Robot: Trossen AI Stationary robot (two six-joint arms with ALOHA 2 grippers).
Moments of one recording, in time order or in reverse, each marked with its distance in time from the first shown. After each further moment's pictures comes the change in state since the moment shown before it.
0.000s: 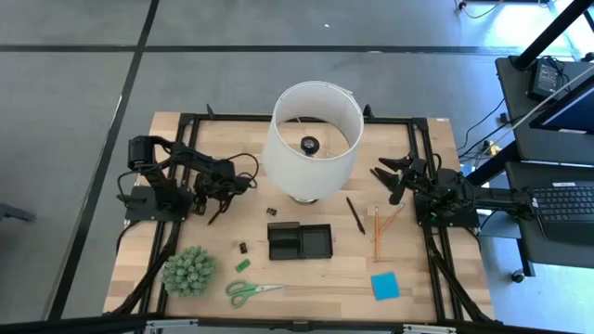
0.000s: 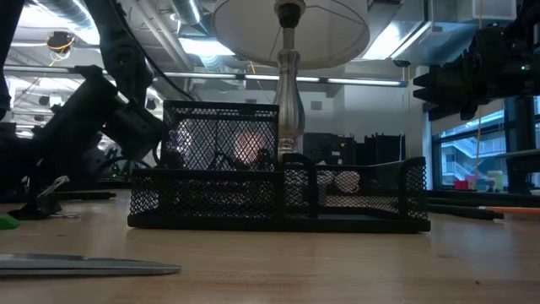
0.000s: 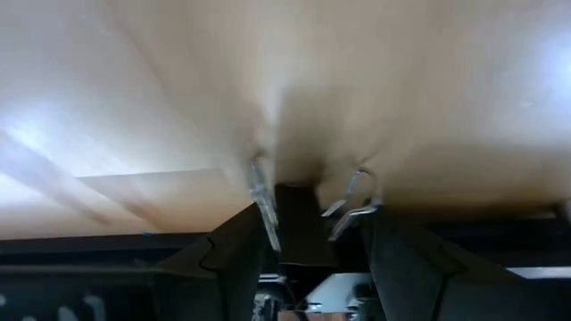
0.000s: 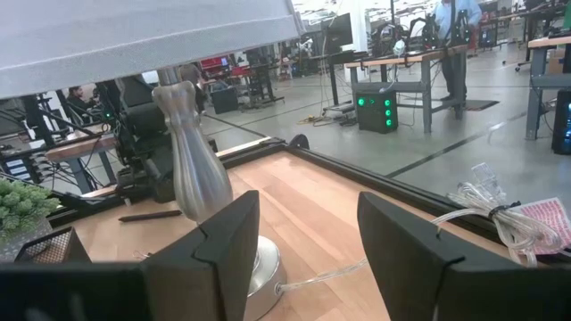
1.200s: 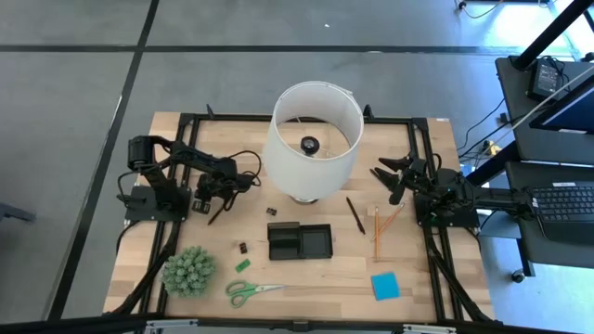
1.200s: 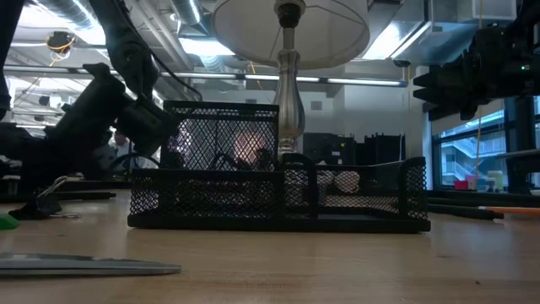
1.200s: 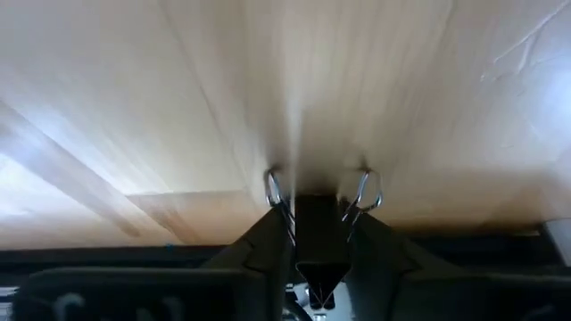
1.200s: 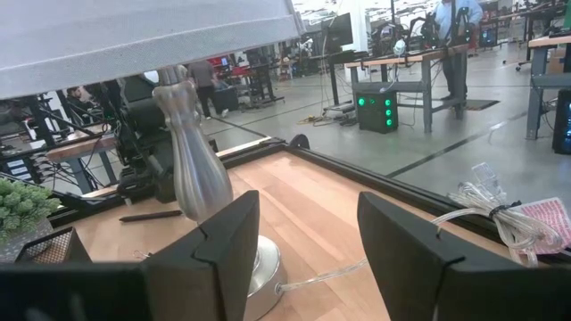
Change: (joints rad) left arm 0.000 0.000 0.042 0.026 0.025 -0.001; right arm 0.000 0.000 0.000 0.000 -0.001 0.003
